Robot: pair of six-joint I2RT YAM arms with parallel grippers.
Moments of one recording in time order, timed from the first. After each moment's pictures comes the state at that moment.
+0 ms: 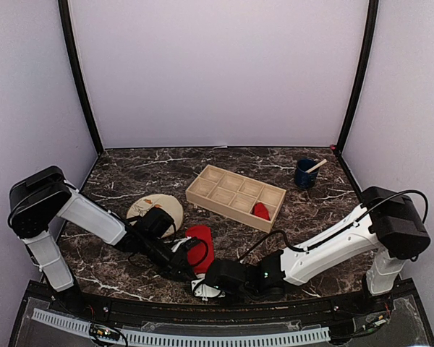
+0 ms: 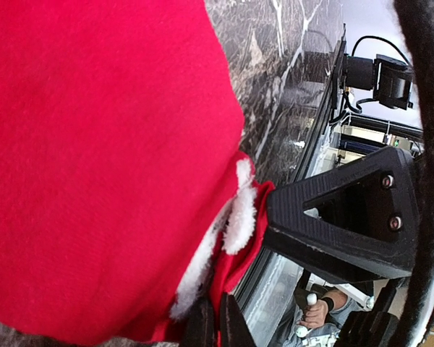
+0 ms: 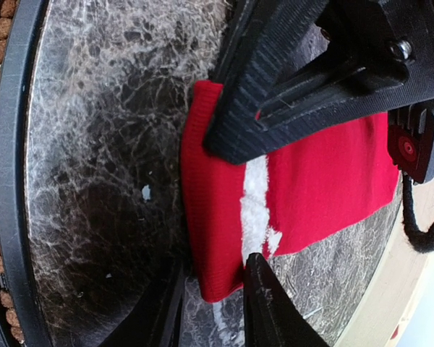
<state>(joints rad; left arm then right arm) -0.83 1.74 0.61 0.11 0.89 -0.69 1.49 1.85 0.97 -0.09 0.38 -0.44</state>
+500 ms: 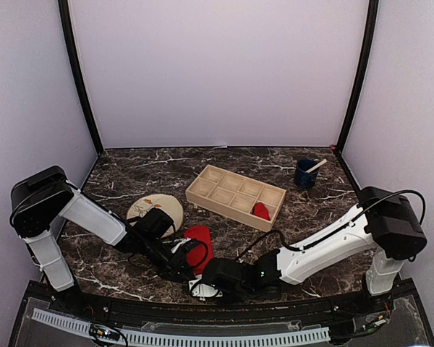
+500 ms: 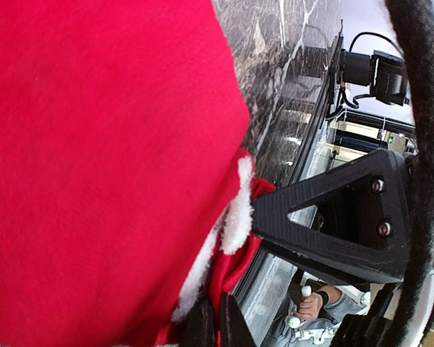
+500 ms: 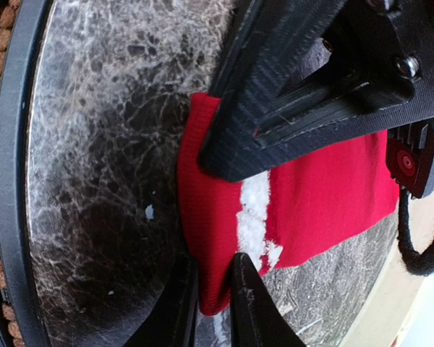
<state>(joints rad) -0.83 1.75 0.61 0.12 0.92 -0.69 1.48 1.87 1.00 -0.10 0.35 -0.46</state>
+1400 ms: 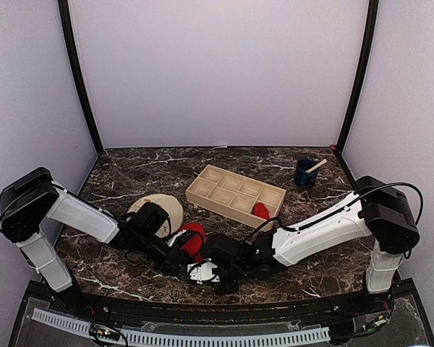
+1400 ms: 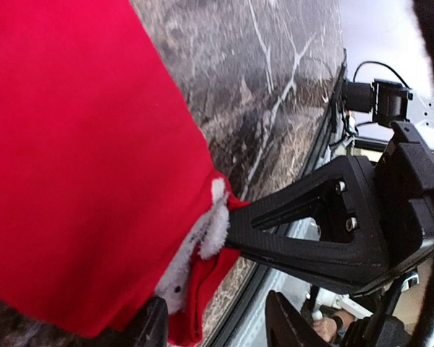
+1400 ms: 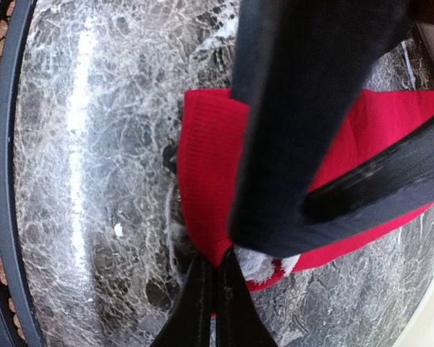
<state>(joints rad) -0.81 1.66 0.59 0.10 0.83 -0.70 1.35 1.90 1.08 -0.18 0.08 -0.39</state>
